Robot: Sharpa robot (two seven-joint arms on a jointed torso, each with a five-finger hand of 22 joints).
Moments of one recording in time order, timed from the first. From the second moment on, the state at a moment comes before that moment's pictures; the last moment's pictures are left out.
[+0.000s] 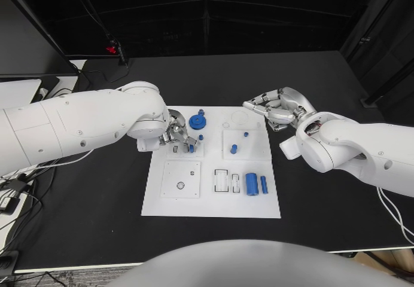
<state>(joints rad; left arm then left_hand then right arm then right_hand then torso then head) 1.43 -0.57 -0.24 1.37 -0.79 0.26 -0.67 1.18 0.19 -0.20 0.29 0.39 0.70 0.08 0.75 0.50 1.47 0.02 1.57 1.31 1.47 -0.03 1.57 1.31 0.01 1.47 0.09 1.57 1.31 1.18 -0.96 -0.06 1.71 -0.58 -0.57 0.08 1.29 -0.01 -0.09 0.29 0.29 0.90 0.17 0.24 0.11 1.46 0.09 1.57 1.31 1.46 0.03 1.57 1.31 0.01 1.47 0.14 1.57 1.31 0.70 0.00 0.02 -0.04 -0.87</state>
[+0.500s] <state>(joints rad) 1.43 -0.57 -0.24 1.37 -0.79 0.26 -0.66 1.22 0.20 -0.19 0.29 0.40 0.70 0.08 0.75 0.52 1.47 0.02 1.58 1.31 1.47 -0.03 1.57 1.31 0.01 1.47 0.09 1.57 1.31 1.18 -0.96 -0.06 1.70 -0.58 -0.57 0.08 1.29 -0.01 -0.09 0.29 0.29 0.89 0.17 0.24 0.11 1.46 0.09 1.57 1.31 1.46 0.03 1.57 1.31 0.01 1.47 0.14 1.57 1.31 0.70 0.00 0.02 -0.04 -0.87</state>
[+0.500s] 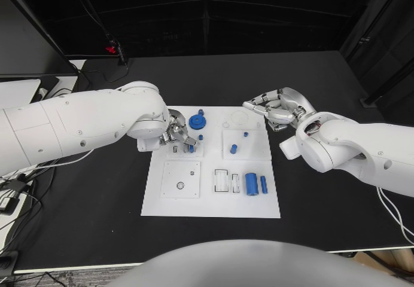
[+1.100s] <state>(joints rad) 1.43 -0.57 -0.24 1.36 -0.79 0.26 -0.64 1.34 0.13 -0.12 0.28 0.48 0.71 0.07 0.74 0.55 1.46 0.01 1.57 1.31 1.46 -0.04 1.57 1.31 0.01 1.46 0.08 1.57 1.31 1.18 -0.96 -0.06 1.70 -0.58 -0.57 0.07 1.28 -0.01 -0.10 0.29 0.29 0.89 0.17 0.25 0.11 1.46 0.09 1.57 1.31 1.46 0.03 1.57 1.31 0.01 1.47 0.14 1.57 1.31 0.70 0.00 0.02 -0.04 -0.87</state>
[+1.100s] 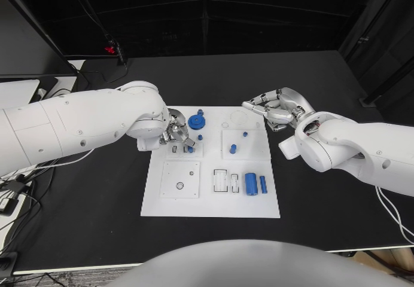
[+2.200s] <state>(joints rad) 1.45 -0.67 -0.23 1.44 -0.79 0.21 -0.60 1.43 0.05 0.00 0.27 0.58 0.72 0.07 0.72 0.56 1.46 0.01 1.57 1.31 1.47 -0.05 1.57 1.31 0.01 1.47 0.08 1.57 1.31 1.17 -0.96 -0.06 1.69 -0.58 -0.57 0.06 1.29 0.00 -0.10 0.29 0.29 0.89 0.17 0.25 0.11 1.46 0.09 1.57 1.31 1.46 0.03 1.57 1.31 0.01 1.47 0.14 1.57 1.31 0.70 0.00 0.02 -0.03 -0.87</state>
